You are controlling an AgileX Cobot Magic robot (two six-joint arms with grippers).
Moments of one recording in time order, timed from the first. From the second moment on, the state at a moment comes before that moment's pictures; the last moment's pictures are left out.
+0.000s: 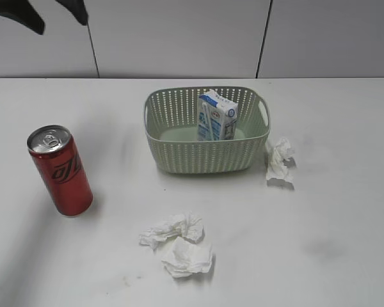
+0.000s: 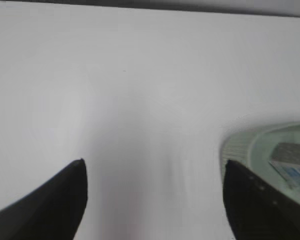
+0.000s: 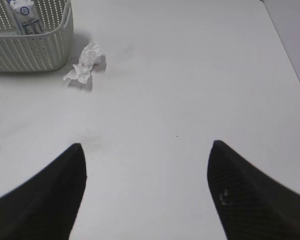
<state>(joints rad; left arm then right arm) -0.16 2.00 -2.02 -0.30 1.21 -0.04 0.07 -0.01 -0.50 0.04 1.05 -0.03</state>
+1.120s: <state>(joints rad) 0.10 1.57 -1.62 -0.28 1.21 0.16 0.13 -0.01 -0.50 0.01 1.05 -0.03</state>
